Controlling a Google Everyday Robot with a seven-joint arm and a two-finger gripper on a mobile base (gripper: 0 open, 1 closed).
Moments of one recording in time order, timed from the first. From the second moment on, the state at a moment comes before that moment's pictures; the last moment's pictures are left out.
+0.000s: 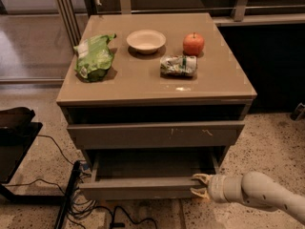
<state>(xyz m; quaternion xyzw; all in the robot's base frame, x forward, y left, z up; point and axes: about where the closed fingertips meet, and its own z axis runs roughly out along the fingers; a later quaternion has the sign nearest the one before) 0.478 -0.177 0.425 -0.61 0.69 0.12 0.37</state>
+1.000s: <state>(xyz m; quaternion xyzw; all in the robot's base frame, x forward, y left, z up) 0.478 -0.177 0.425 -0.61 0.69 0.12 0.37</state>
